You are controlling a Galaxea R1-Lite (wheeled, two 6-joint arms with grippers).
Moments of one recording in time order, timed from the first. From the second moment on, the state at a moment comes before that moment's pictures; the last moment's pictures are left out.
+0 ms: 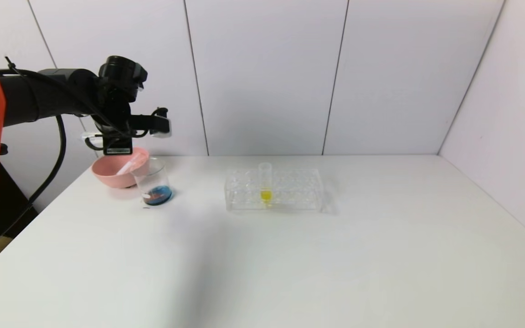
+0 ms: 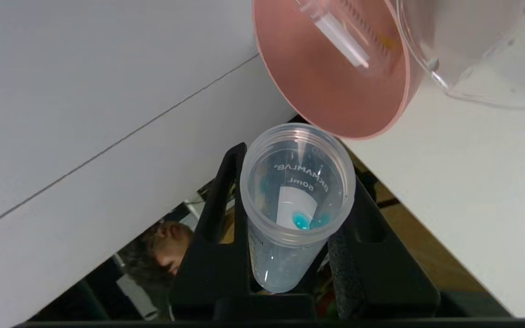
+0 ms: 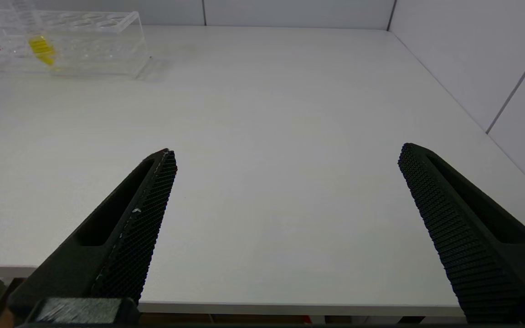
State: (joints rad) left arm -0.13 2.14 -2.01 0.56 0.56 1.30; right arm 0.00 0.00 0.00 0.00 0.00 -0.01
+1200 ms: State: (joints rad) left arm -0.10 1.99 -1.90 0.24 0.29 -0.13; right arm 0.00 0.00 0.00 0.00 0.00 -0.01
